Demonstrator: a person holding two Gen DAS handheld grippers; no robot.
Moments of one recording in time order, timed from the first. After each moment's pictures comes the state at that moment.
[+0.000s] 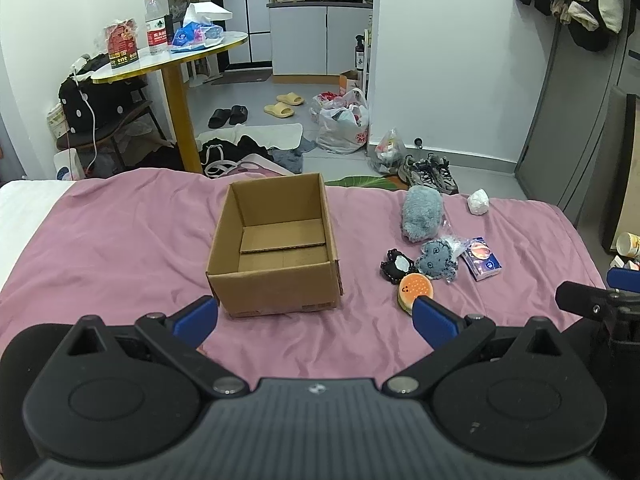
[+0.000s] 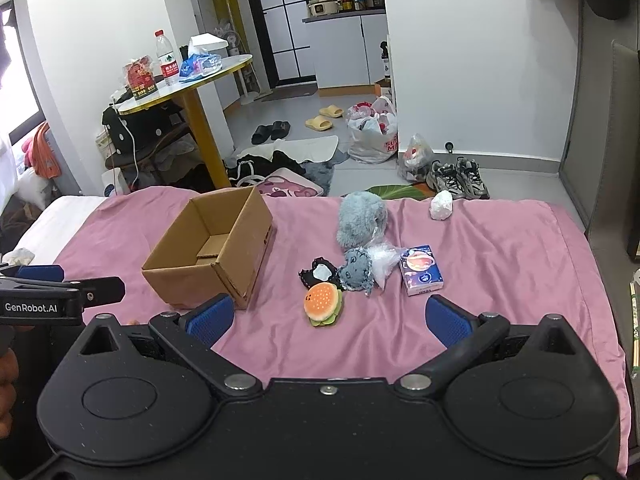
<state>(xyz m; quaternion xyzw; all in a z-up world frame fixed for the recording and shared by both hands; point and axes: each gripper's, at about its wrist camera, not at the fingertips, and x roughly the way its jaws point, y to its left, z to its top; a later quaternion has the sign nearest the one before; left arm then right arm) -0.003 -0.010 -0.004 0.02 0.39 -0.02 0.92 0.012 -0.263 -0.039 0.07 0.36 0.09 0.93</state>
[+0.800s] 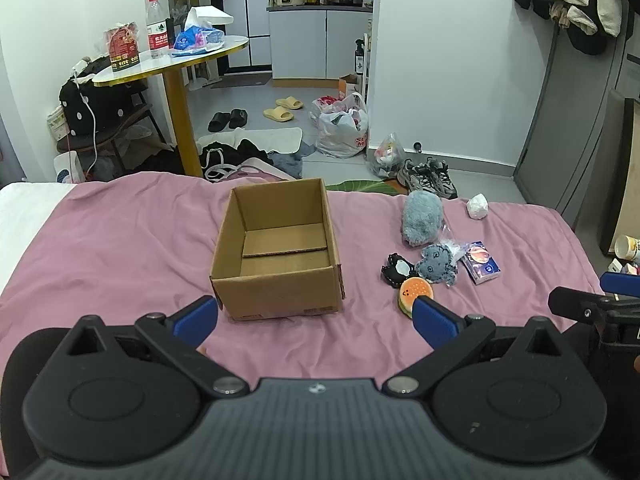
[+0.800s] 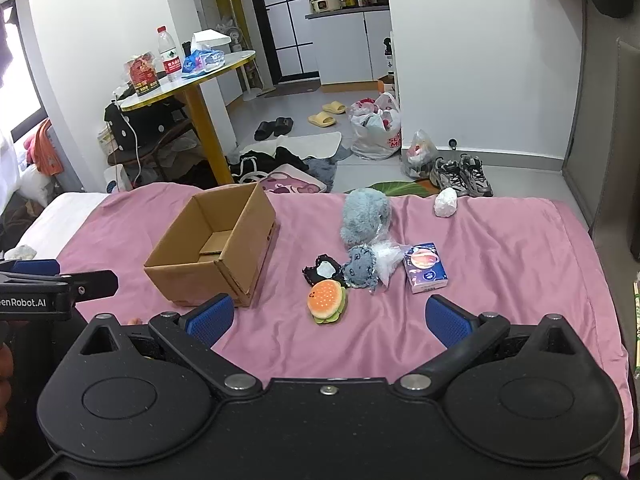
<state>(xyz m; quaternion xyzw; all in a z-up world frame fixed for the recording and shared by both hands) -0.005 -0.003 0.001 0.02 0.38 -0.02 0.92 0.012 -0.261 -0.040 0.07 0.36 0.10 0.92</state>
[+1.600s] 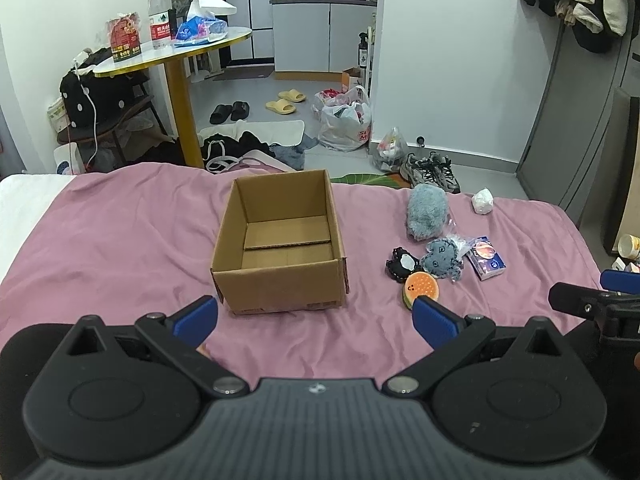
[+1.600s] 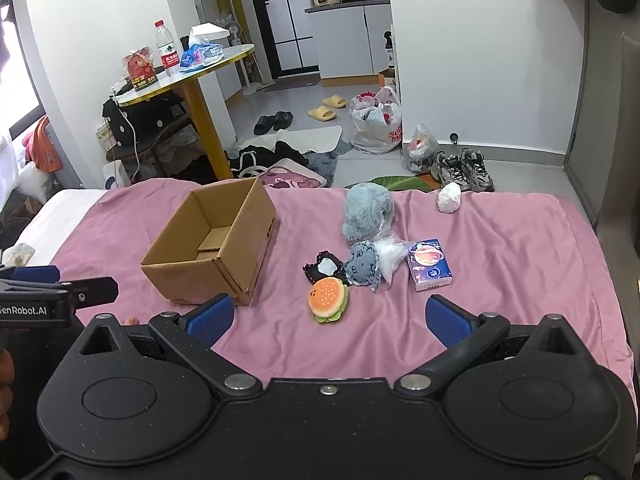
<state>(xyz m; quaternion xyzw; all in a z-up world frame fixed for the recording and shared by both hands) 0.002 0.004 -0.007 0.01 0.39 -0.02 0.92 0.022 -0.255 -0.045 0.08 0.37 0.10 0.92</state>
